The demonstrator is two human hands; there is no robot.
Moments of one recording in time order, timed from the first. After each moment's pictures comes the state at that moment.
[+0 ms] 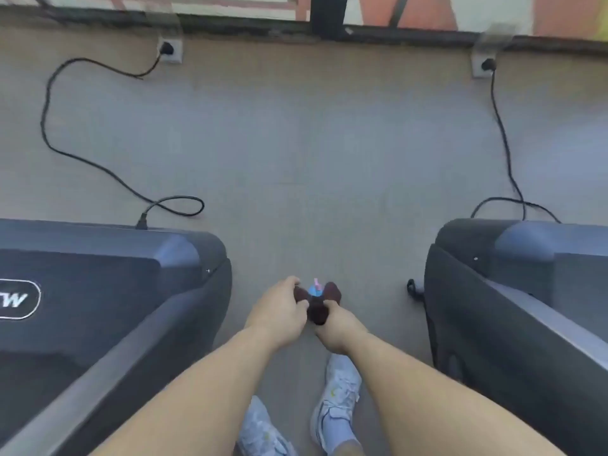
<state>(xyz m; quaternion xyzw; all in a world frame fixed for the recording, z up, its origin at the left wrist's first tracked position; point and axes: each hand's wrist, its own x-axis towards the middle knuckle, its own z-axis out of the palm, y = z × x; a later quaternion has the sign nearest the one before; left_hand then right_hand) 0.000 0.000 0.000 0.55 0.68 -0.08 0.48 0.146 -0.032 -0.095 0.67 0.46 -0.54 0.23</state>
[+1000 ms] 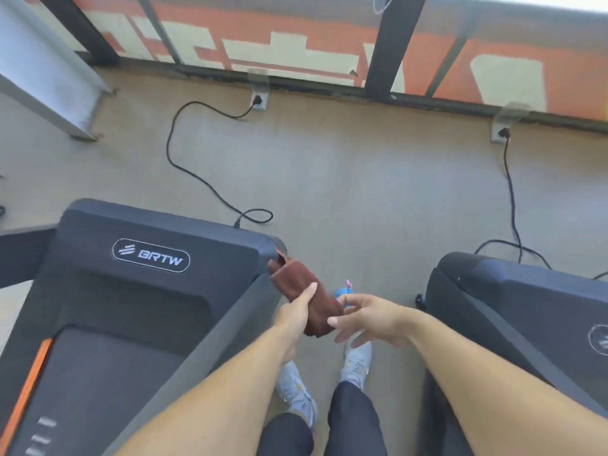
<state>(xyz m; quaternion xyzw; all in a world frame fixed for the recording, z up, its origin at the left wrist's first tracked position) -0.060 -0.069 0.237 0.07 0.76 0.13 0.63 0.116 -0.022 0.250 0.50 0.36 -0.78 0.10</state>
